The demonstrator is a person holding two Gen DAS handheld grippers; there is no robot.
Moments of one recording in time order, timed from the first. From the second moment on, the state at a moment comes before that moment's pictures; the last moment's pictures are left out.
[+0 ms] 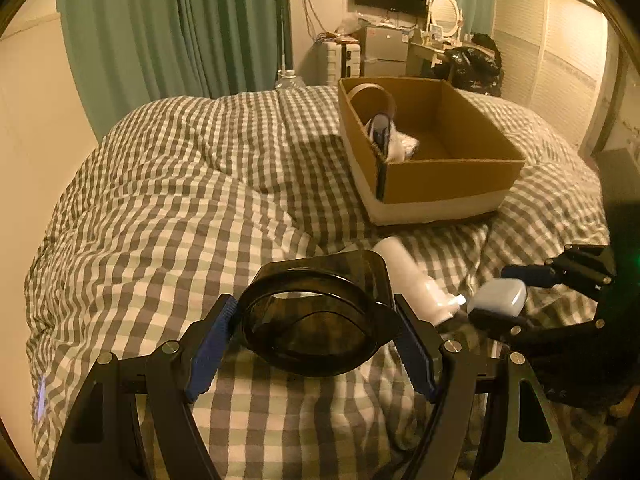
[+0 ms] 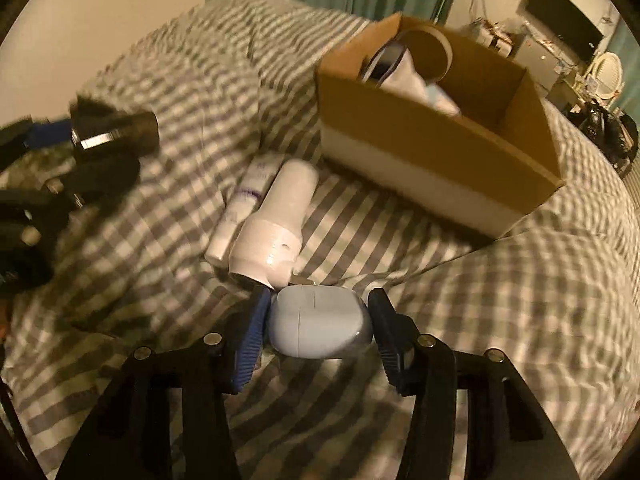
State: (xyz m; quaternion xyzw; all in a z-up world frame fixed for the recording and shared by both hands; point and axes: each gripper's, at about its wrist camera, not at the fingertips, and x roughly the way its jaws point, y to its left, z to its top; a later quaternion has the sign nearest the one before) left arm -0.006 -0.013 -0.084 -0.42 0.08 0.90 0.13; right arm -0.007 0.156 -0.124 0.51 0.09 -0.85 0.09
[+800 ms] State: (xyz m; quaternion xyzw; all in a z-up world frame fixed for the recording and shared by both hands) left arm -0.028 0.017 -0.059 -0.40 0.08 0.90 0.15; right arm 0.000 0.210 -0.033 0.42 0.02 -0.90 0.09
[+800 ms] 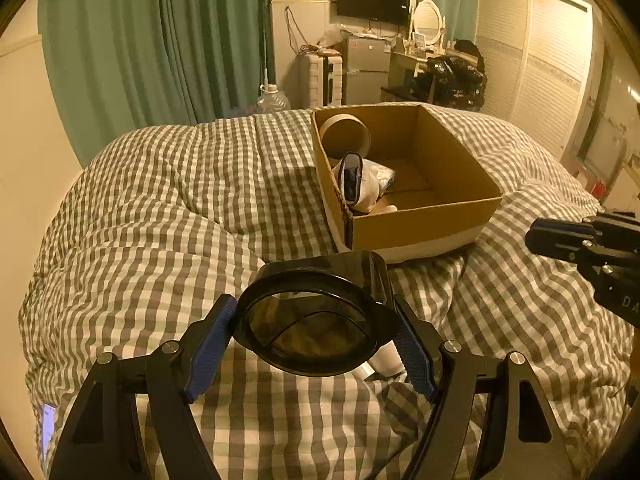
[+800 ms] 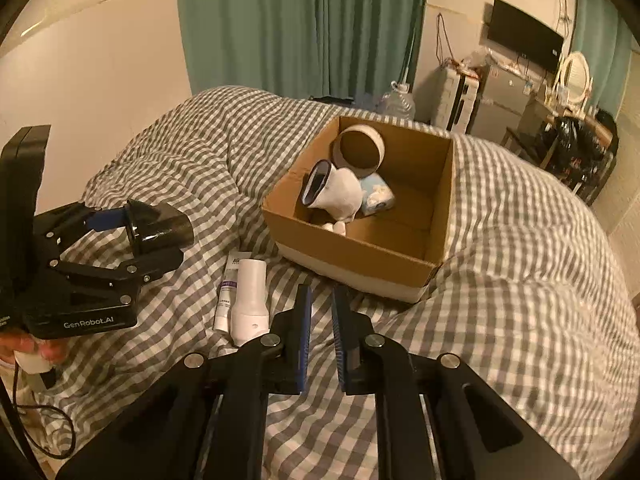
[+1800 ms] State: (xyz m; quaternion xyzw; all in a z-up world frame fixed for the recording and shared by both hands) left arm -0.062 -0.031 -0.107 -0.44 0.03 0.89 0.12; right arm -0.091 0.121 -0.173 0.56 0.03 -0.81 0.15
